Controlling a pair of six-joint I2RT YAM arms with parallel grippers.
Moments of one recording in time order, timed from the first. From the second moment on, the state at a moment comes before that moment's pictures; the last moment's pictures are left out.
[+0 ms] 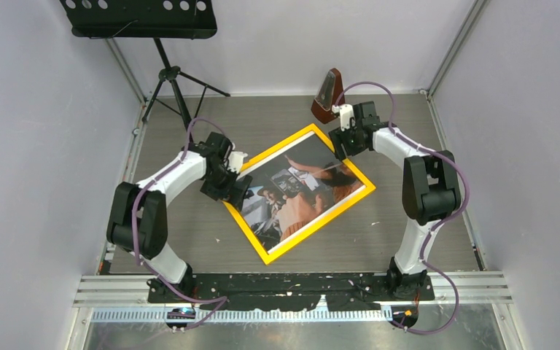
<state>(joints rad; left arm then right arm) -0.33 1.62 1.11 -0.86 0.22 0.14 0.19 1.88 1.33 -0.38 -0.16 -0.26</state>
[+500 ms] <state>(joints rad) -0.21 1.73 1.08 -0.88 0.41 0.13 0.19 1.97 1.40 -0.44 -0.16 -0.30</state>
